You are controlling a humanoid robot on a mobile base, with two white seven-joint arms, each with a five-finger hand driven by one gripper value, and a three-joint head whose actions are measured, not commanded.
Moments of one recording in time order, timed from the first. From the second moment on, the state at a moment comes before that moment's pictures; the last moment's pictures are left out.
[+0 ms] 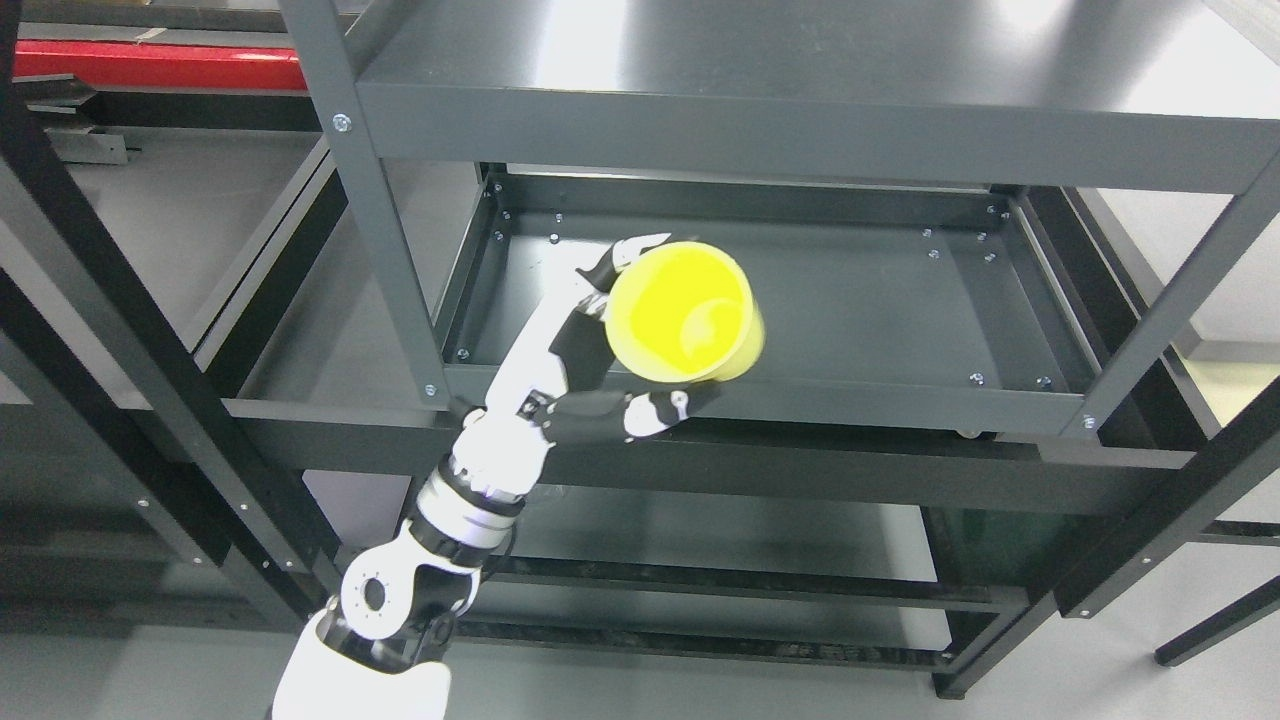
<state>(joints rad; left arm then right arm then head) -0.45 0.00 -0.36 -1.74 0.39 -0.25 -0.38 0.00 0.00 0.00 -0.24 0.00 0.09 -0.12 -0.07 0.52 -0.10</state>
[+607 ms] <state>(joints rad) -0.86 0.00 -0.56 -1.76 0.62 -0.20 -0.01 0.00 0.00 0.00 -0.24 0.00 0.09 -0.12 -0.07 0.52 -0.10</state>
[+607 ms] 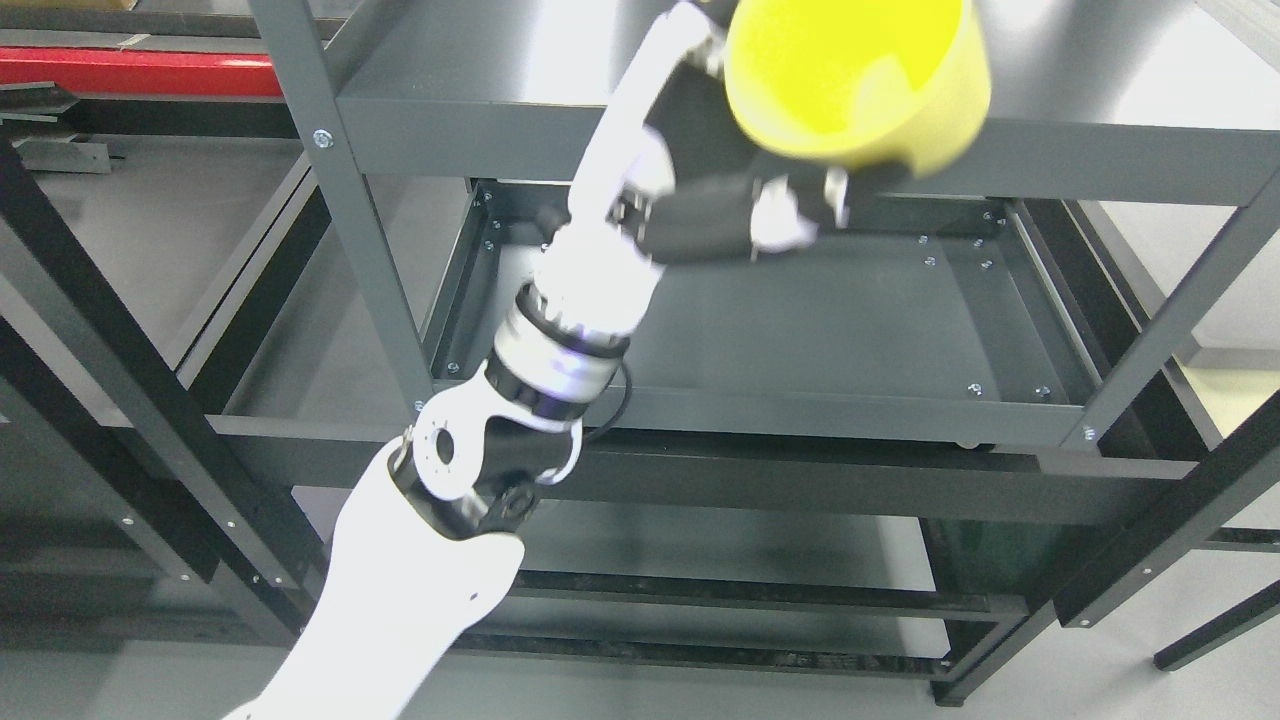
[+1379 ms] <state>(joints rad) -1.19 0.00 -0.55 -1.56 0.81 0.38 0.38 0.00 0.00 0.00 -0.24 0.00 0.09 -0.12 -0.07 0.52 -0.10</state>
